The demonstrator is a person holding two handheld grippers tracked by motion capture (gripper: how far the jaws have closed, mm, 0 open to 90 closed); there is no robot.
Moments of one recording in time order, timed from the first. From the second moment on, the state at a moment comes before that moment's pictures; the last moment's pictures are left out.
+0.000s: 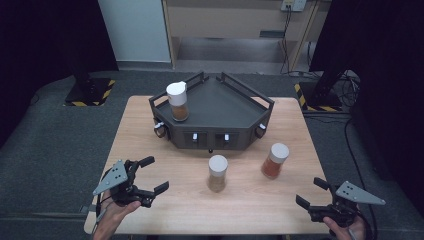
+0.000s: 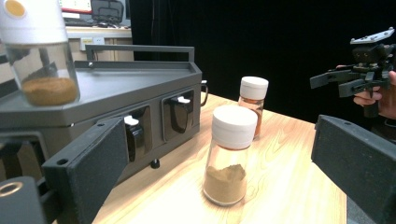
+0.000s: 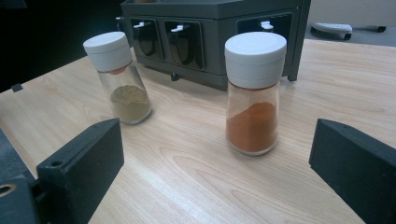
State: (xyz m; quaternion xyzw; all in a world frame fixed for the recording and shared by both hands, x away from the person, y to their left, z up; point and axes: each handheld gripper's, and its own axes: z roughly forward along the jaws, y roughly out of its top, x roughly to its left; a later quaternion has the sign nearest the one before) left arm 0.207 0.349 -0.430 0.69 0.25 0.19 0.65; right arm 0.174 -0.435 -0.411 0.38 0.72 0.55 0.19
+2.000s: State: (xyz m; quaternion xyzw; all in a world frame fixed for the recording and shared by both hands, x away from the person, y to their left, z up) left arm 0.201 0.366 -0.454 0.69 0.25 0.22 0.64; right arm 0.174 -0.435 -0.412 0.37 0.72 0.55 0.19
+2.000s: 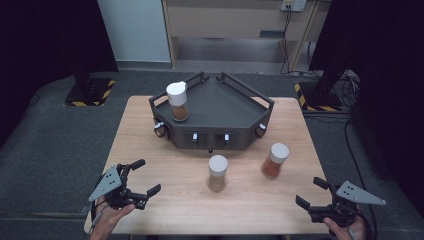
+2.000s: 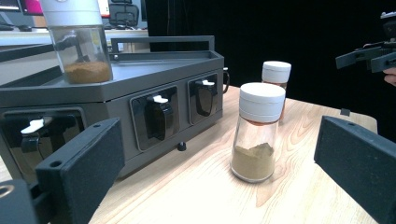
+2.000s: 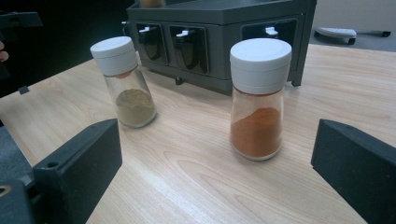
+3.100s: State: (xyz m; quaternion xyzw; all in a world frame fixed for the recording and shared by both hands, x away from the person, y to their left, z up) left arm 0.201 0.371 -0.457 0.68 0.27 0.22 0.64; right arm 0.183 -0.432 -0.369 0.33 0.73 0.57 0.17
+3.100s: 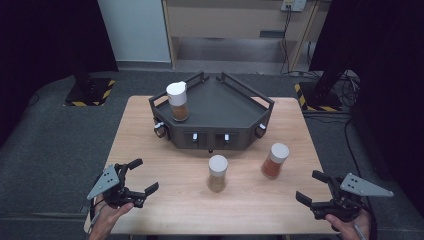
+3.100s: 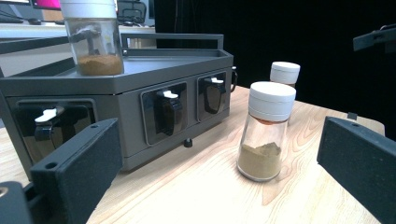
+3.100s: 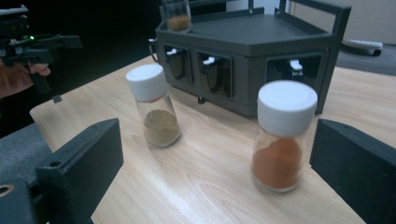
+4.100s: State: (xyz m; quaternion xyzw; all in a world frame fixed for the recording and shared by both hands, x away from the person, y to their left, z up) left arm 0.204 0.370 -0.456 0.69 0.27 0.22 0.63; right arm 0.224 -0.396 -0.335 0.29 0.76 0.56 0.14
